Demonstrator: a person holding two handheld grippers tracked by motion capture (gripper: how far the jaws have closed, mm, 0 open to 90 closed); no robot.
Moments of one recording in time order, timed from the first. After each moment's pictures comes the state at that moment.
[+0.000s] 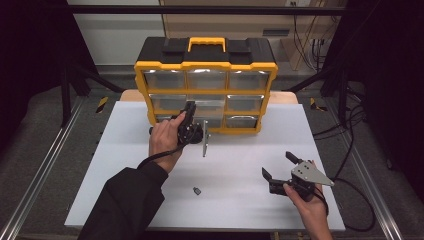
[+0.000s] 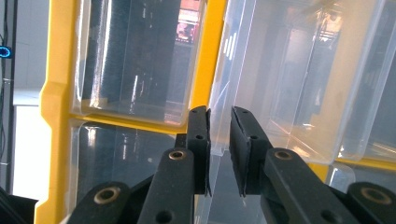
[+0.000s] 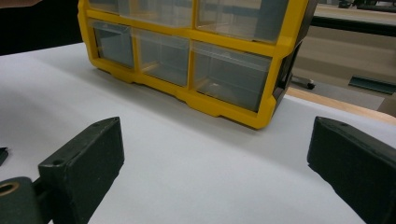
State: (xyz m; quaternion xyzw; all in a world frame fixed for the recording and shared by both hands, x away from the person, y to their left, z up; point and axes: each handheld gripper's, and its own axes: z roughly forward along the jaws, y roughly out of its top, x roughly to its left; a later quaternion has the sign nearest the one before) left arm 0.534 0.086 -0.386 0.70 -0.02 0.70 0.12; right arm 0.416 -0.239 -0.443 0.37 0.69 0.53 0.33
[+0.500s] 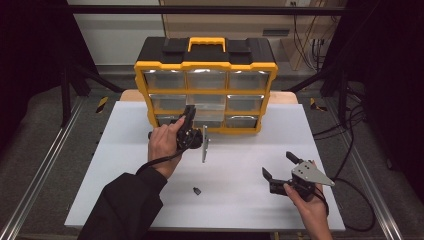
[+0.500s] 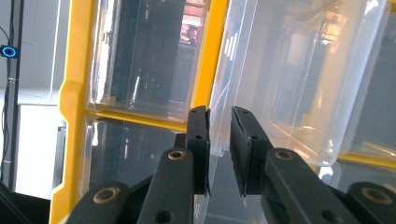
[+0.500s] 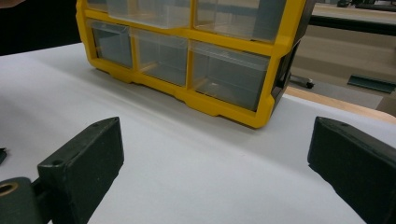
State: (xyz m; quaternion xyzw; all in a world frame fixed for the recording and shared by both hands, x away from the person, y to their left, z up) left arm 0.517 0.087 -0.388 0.70 -0.01 0.71 0.13; right arm 0.416 -0.240 -0.443 0.37 0.69 0.53 0.33
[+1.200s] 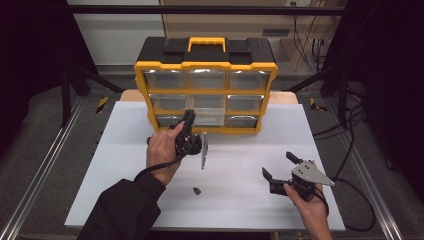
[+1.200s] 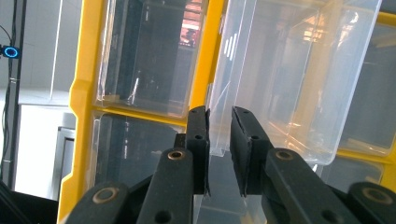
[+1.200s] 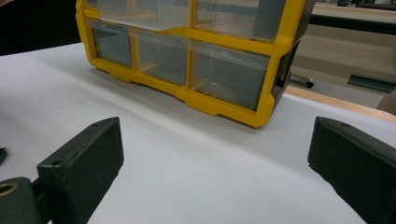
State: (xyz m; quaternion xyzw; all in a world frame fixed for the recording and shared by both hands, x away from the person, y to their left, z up) left arm 0.500 0.089 -0.389 0.70 -0.01 0.70 0.13; right arm 0.416 -0.240 -0.443 0.37 0.69 0.53 0.33
